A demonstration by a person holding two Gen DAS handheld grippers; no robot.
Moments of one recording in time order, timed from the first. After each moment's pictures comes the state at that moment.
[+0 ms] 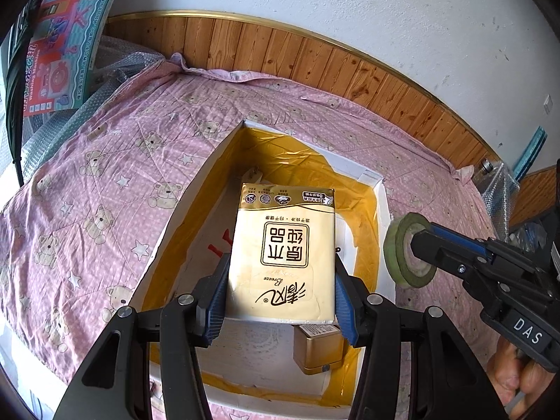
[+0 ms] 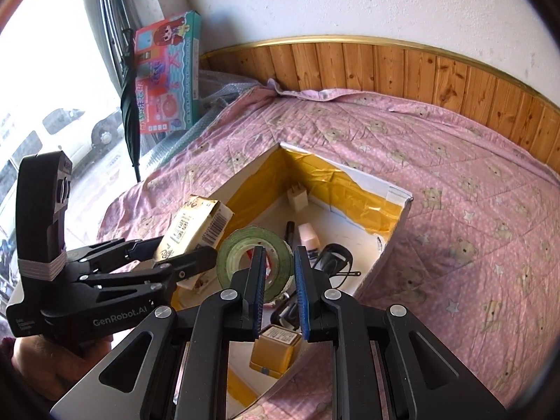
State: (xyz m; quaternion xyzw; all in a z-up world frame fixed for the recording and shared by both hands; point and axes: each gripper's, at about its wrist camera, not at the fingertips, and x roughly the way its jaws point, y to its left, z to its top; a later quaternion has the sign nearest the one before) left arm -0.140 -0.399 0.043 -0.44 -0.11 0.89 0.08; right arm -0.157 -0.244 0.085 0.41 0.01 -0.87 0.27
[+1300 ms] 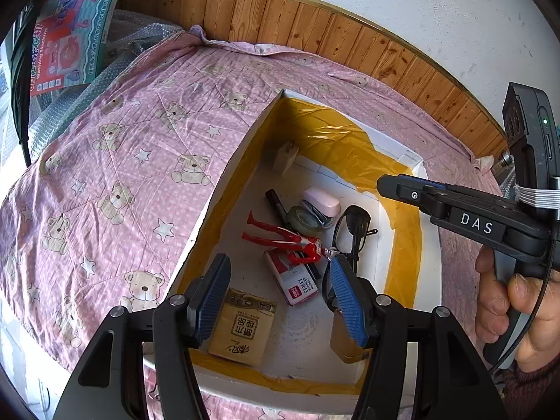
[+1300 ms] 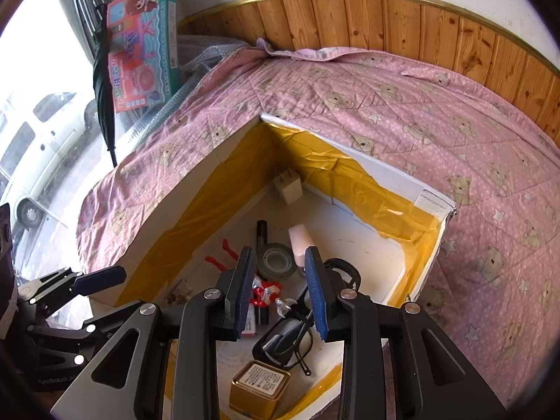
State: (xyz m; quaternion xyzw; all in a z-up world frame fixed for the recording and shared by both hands) left arm -0.144 -0.425 0.021 -0.49 -0.11 0.86 0.06; right arm -0.236 -0.277 0.035 0.48 0.03 -0.83 0.27
